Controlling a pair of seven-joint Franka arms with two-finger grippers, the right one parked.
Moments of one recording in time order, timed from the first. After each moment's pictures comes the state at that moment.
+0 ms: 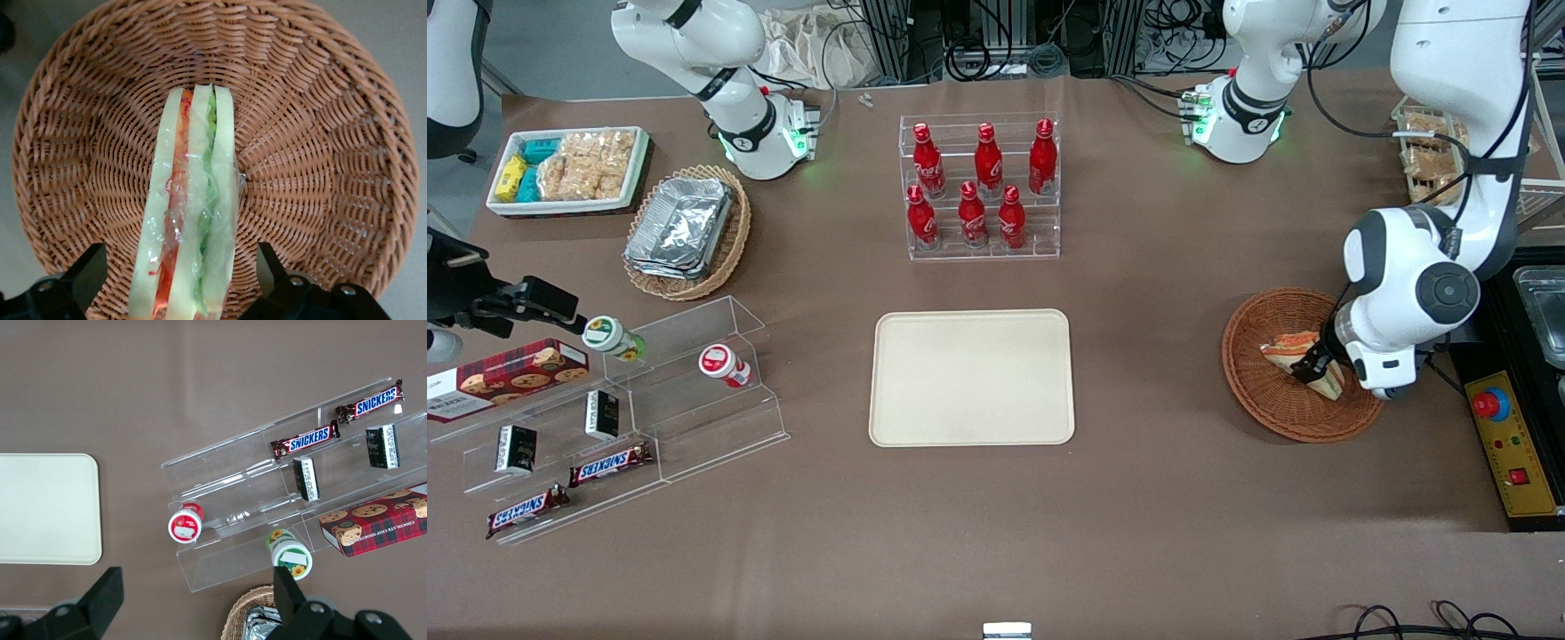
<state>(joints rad) -0.07 0.31 0.08 -2.13 0.03 2.32 -0.91</state>
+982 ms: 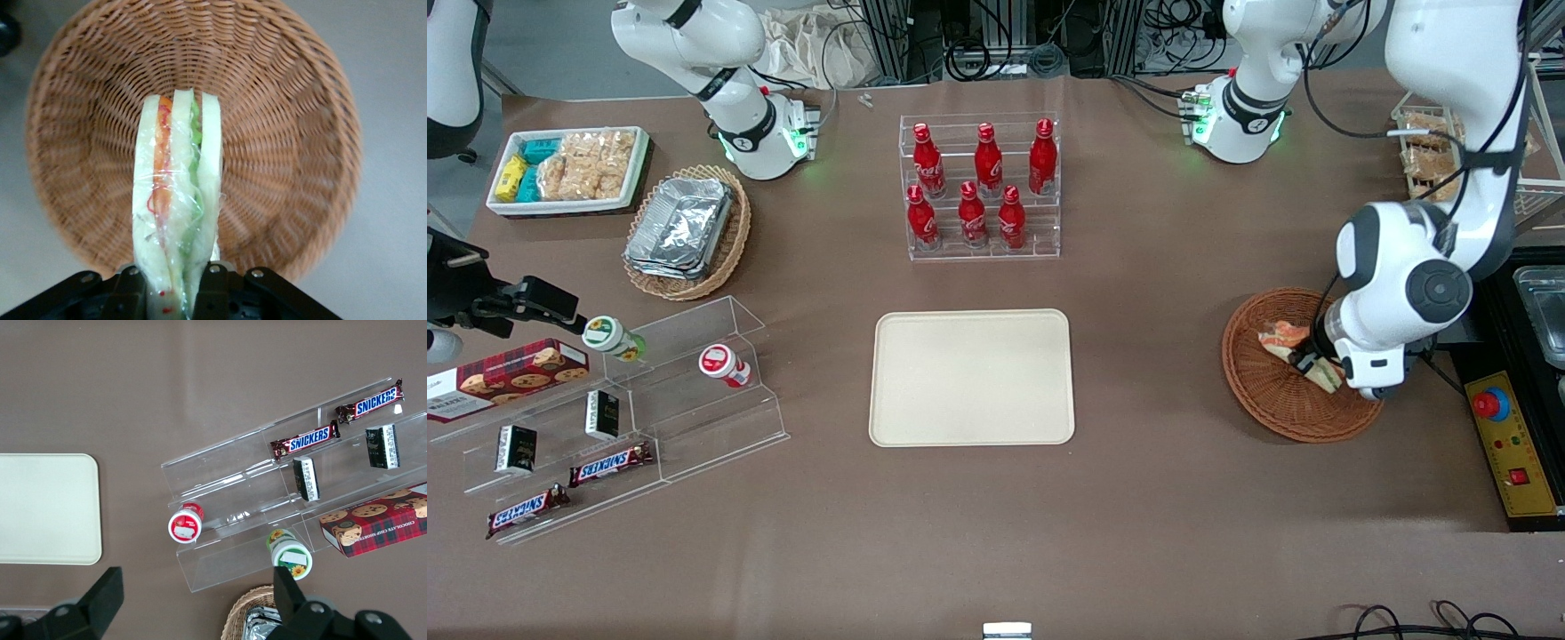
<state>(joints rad) -0.09 0.20 0.02 -2.06 0.03 2.12 -0.91</state>
